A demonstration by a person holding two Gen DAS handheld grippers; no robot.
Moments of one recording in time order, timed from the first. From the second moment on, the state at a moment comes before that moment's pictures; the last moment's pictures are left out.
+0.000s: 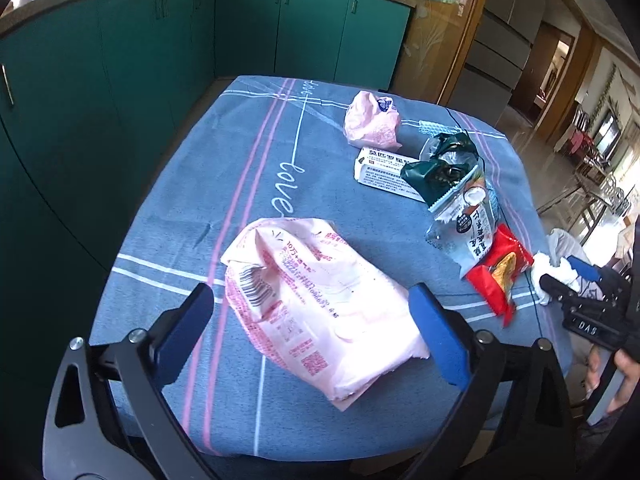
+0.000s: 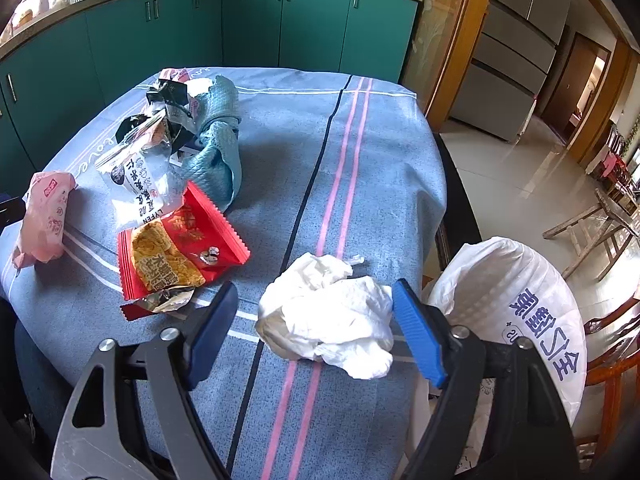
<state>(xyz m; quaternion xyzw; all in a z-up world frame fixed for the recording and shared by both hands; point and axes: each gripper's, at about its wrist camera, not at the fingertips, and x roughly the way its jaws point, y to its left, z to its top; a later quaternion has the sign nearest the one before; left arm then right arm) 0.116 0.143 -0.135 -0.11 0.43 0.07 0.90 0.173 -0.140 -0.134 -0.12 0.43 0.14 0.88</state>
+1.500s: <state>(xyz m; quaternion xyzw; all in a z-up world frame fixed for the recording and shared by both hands) 0.123 0.078 -0.094 -0.09 0.38 -0.02 0.92 0.150 -0.220 -0.080 -0.05 0.35 0.08 0.93</state>
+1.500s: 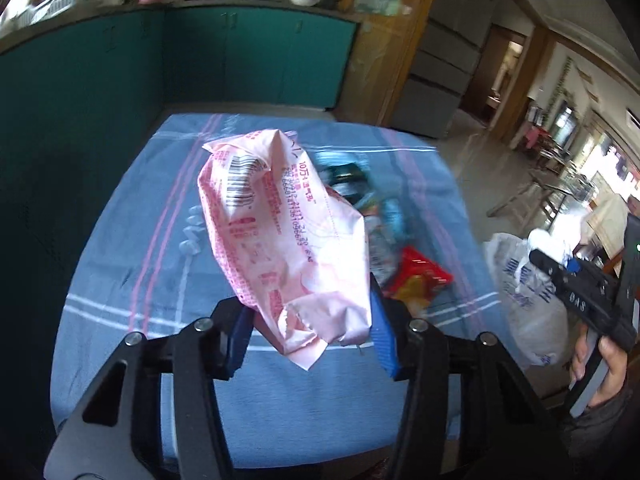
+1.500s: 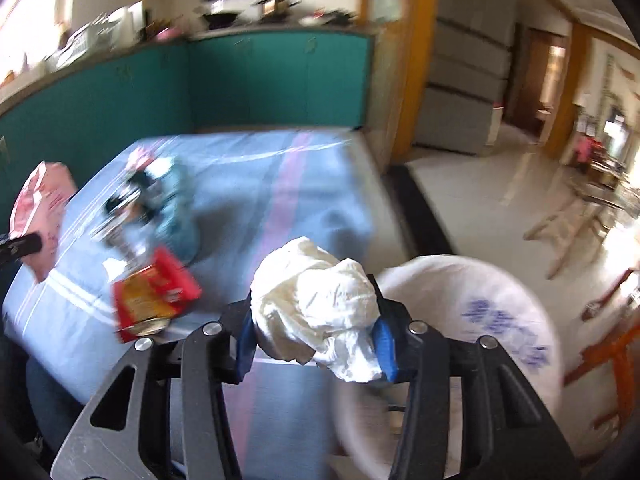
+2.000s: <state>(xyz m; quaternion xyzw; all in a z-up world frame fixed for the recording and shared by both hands) 0.167 -0.171 -0.117 0.04 0.41 -0.32 0.85 0.119 -0.354 -0.114 0.04 0.41 -0.08 0.91</state>
